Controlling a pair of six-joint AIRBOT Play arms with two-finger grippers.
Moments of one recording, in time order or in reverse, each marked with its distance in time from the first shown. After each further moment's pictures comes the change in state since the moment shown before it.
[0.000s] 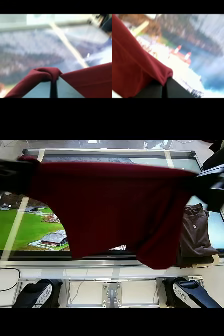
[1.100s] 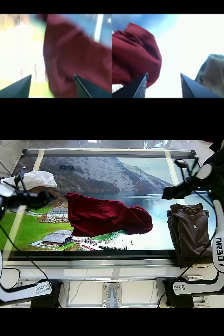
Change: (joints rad) left arm 0.310 -0.567 -0.238 -0.050 0.052 -0.044; right arm -0.175 -0.547 -0.142 -0.385 -0.173 0.015
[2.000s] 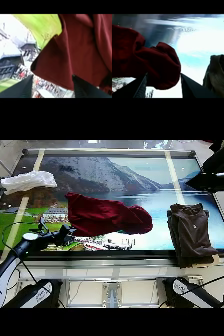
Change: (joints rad) left arm -0.147 0.279 -0.776 -0.490 0.362 0.007; right arm -0.206 0.366 0.011 0.307 0.084 -0.039
